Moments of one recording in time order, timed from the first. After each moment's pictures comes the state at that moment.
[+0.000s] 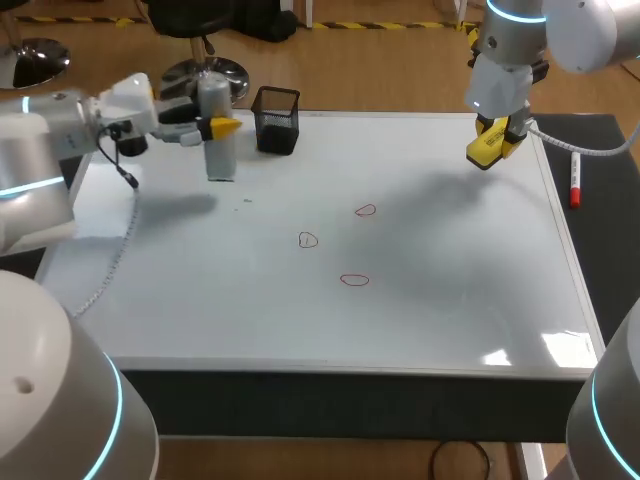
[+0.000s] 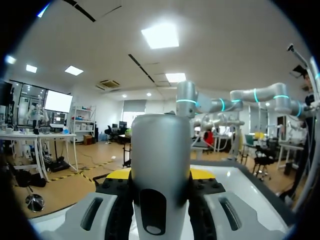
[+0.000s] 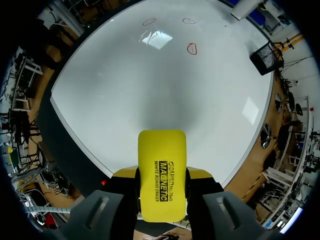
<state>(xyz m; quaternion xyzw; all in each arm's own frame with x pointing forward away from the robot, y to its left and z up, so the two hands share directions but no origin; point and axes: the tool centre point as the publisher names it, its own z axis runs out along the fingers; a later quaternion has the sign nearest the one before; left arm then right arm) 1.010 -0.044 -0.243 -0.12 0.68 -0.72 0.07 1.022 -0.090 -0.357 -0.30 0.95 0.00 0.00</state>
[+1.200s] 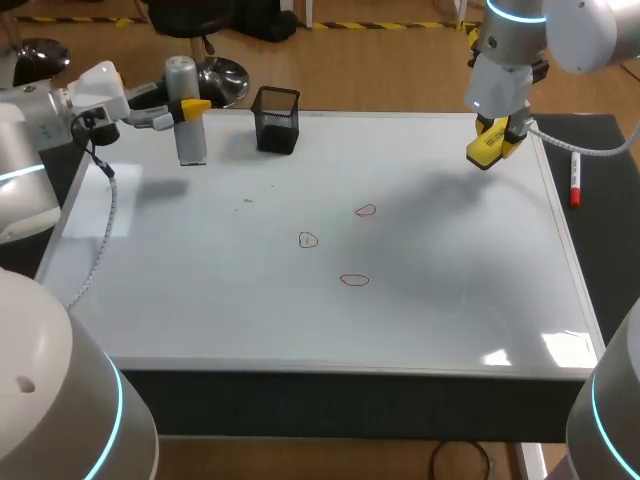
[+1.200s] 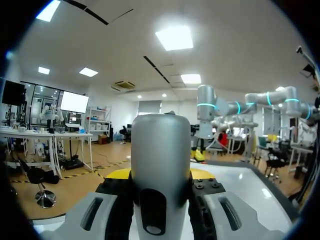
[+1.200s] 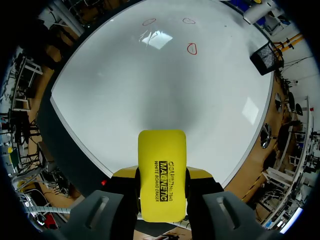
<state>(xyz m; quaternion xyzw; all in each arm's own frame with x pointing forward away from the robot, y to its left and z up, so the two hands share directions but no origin) 1.051 0.007 -0.242 -0.17 0.67 -0.71 0.11 1.022 -0.090 -0.357 -0.30 0.95 0.00 0.00</state>
